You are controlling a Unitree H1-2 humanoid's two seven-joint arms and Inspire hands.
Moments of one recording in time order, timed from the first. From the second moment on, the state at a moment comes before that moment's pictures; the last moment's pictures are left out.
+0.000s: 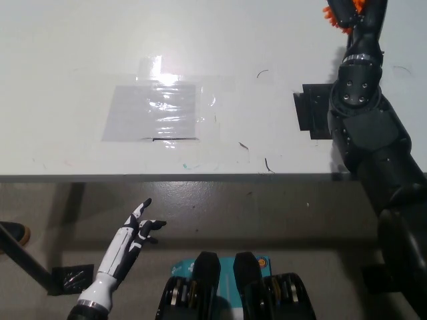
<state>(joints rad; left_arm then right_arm) -0.20 0.19 -0.12 0.49 0.15 -0.43 0.02 -1.18 -0.10 -0.04 1.16 -0.14 -0.41 -0.59</state>
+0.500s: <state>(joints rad) -0.20 0.21 -0.13 0.48 0.16 -0.43 0.04 -1.17 -0.10 -0.03 1.16 -0.12 -0.42 -0.60</state>
